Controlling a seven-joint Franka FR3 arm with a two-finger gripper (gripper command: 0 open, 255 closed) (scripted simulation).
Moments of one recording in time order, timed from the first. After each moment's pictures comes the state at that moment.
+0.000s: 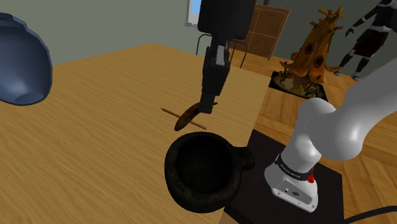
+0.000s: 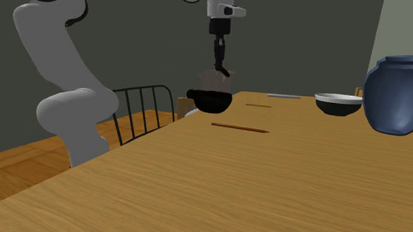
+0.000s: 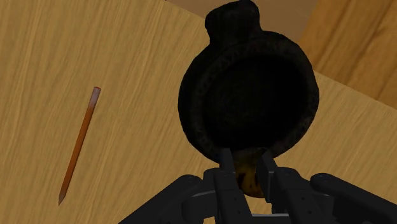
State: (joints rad) arm 0.43 -0.44 0.36 -2.01 0.32 1.66 0.15
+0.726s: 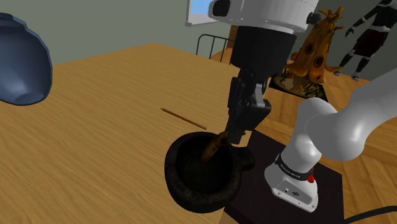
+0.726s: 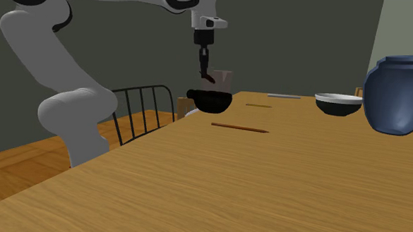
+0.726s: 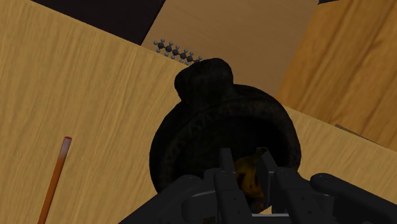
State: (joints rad) arm 0.48 -0.59 0.40 -2.19 0.39 1.71 0.20
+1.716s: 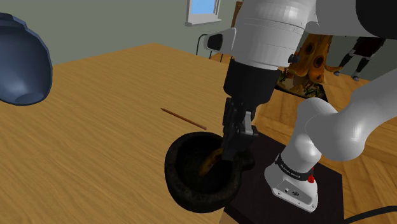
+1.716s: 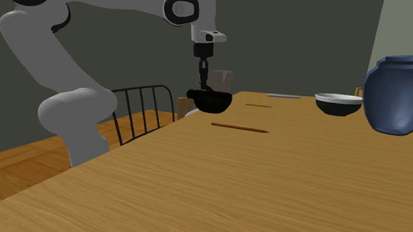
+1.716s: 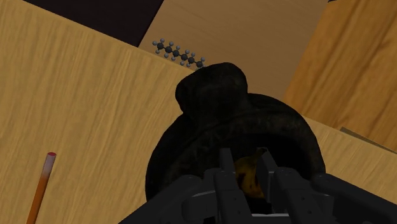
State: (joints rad) arm 0.49 -0.60 0.42 -2.31 0.41 1.81 0.18
